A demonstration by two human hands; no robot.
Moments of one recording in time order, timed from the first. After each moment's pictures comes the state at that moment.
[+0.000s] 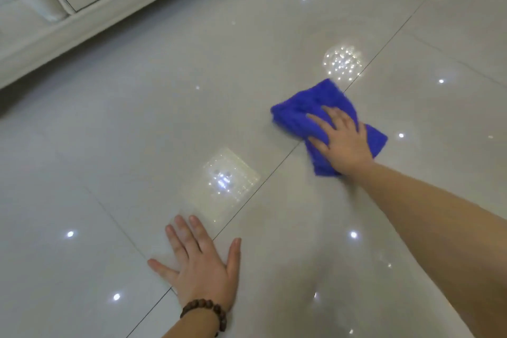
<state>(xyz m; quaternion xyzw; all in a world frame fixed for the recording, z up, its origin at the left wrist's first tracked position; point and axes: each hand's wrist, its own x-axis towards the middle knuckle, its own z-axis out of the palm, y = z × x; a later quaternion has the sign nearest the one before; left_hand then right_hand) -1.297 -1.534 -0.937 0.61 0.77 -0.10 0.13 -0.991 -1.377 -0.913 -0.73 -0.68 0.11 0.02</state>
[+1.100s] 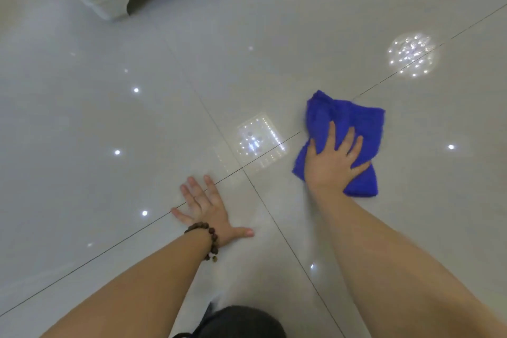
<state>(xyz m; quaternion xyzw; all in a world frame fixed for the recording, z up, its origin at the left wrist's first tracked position) -1.407 -1.631 -0.876 0.50 0.75 -0.24 0.37 -1.194 -1.536 -0.909 -0.85 -0.52 0.13 0.04</state>
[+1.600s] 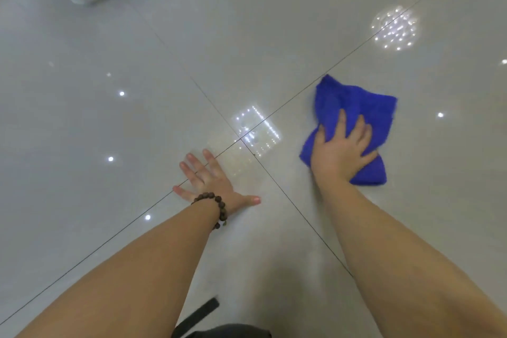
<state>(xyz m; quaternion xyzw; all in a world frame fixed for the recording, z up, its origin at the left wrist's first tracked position) -1.405 -1.636 -0.879 0.51 0.75 -0.23 0.35 -1.191 -1.594 -0.915 -0.89 -0.43 0.08 0.10</state>
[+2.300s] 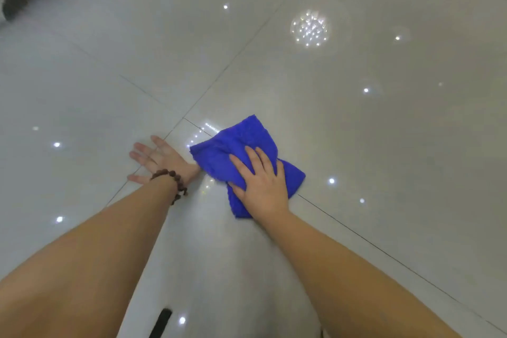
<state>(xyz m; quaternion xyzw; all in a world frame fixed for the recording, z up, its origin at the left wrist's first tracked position) -1.404 -1.655 -0.875 0.54 0.78 -0.15 0.28 -1.253 -1.766 -0.908 -0.76 -0.64 0.12 0.01</state>
